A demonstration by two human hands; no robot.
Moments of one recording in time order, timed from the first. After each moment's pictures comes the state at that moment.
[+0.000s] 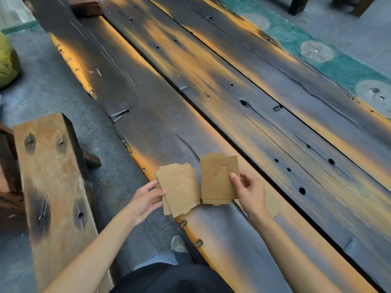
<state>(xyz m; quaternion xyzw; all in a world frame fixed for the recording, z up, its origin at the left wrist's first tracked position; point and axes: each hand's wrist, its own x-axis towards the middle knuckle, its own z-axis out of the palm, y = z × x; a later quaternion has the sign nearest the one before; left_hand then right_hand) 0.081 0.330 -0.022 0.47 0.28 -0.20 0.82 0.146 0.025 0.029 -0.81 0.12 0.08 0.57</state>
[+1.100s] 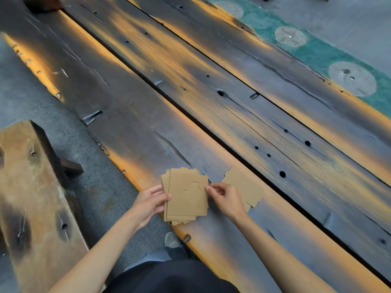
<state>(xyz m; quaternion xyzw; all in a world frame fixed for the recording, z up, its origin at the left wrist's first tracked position) 0.089 0.274 -0.026 0.52 0.27 -0.26 0.77 0.119 0.009 -0.016 -0.86 0.12 0.20 0.46</state>
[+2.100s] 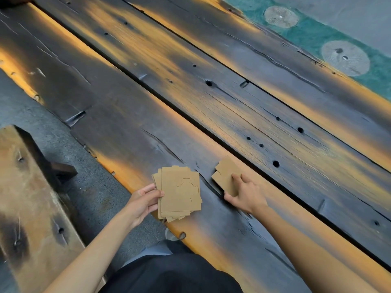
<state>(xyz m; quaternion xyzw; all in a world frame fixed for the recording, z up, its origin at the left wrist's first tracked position) 0.102 0.268 -0.033 0.51 0.30 -0.29 0.75 0.130 -0.078 -0.033 -0.96 0.01 0.25 0.10</state>
